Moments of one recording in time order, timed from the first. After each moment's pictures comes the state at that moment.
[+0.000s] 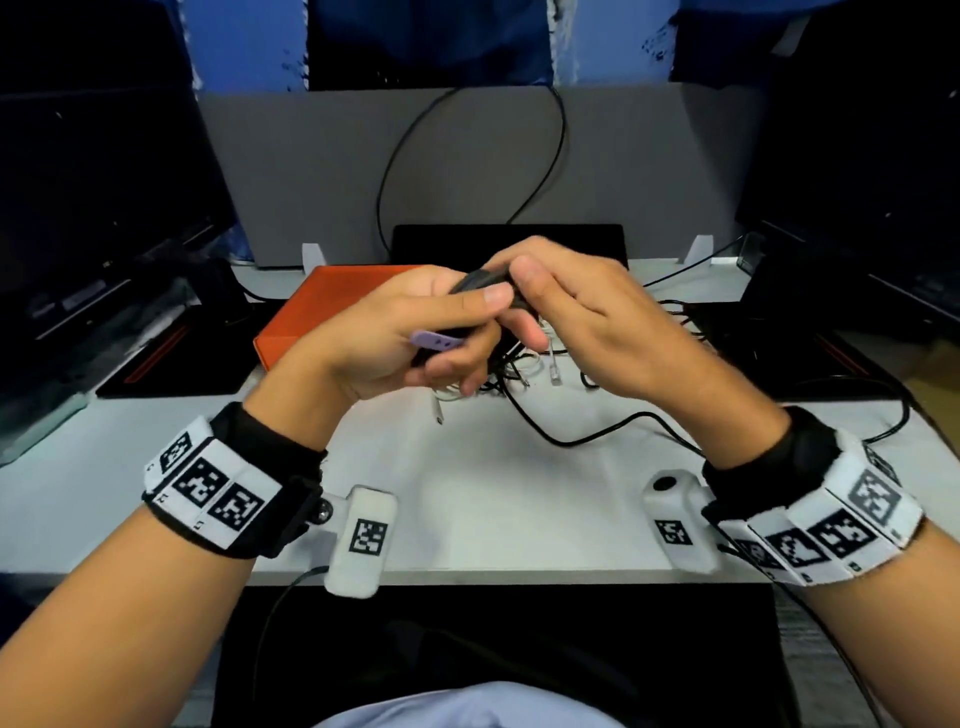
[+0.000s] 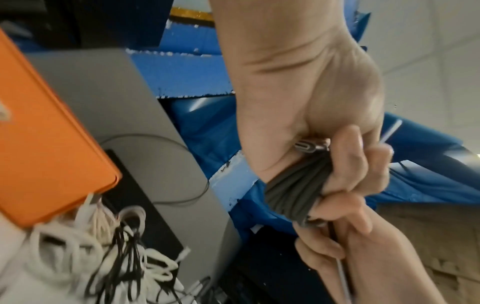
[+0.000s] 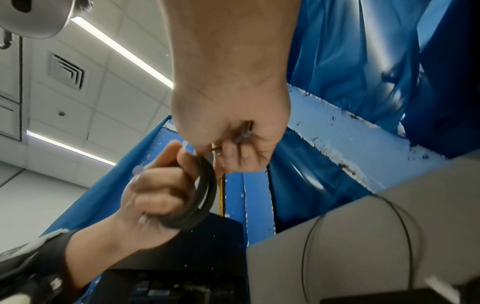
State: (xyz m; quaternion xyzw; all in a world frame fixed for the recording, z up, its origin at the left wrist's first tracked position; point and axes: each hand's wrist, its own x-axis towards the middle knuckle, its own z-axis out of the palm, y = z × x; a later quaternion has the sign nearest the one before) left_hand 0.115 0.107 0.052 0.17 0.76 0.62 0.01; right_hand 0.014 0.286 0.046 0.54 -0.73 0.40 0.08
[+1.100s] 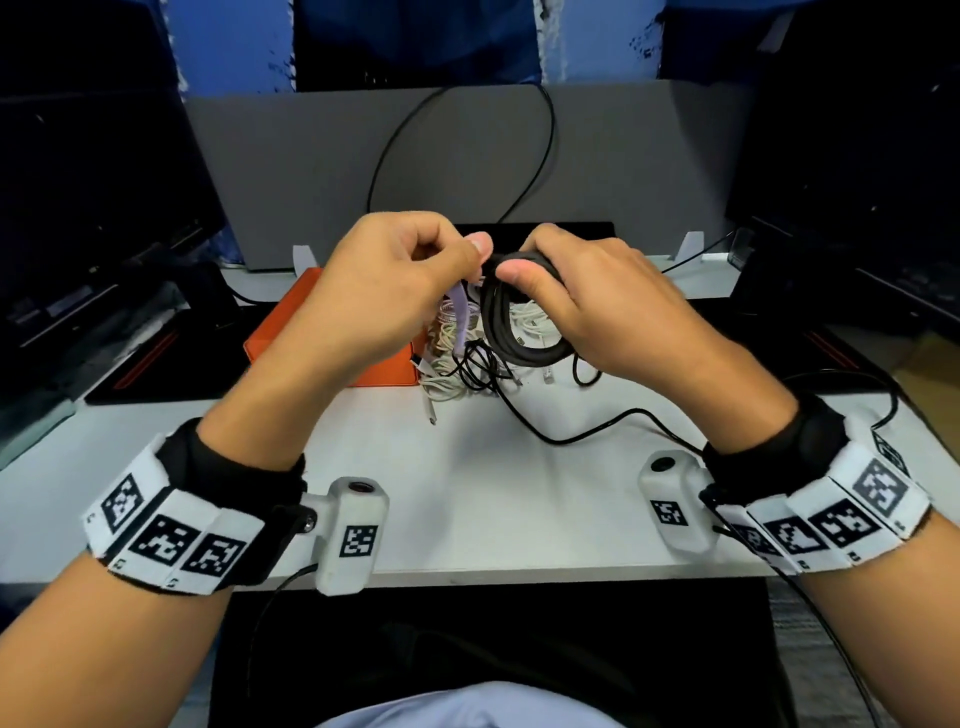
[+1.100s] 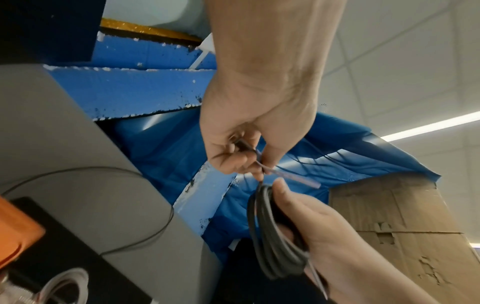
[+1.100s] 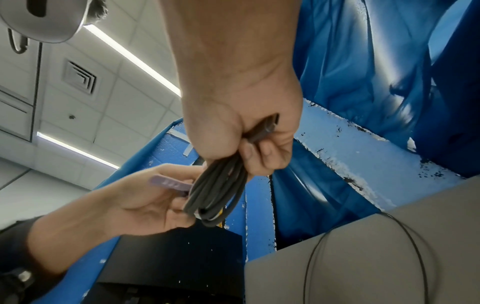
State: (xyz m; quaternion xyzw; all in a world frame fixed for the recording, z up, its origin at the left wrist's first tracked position) left_hand 0.116 0.119 0.071 -0.05 0.86 0.43 -0.26; right_hand 0.009 0.290 0.058 0.46 -0.84 0.25 0.15
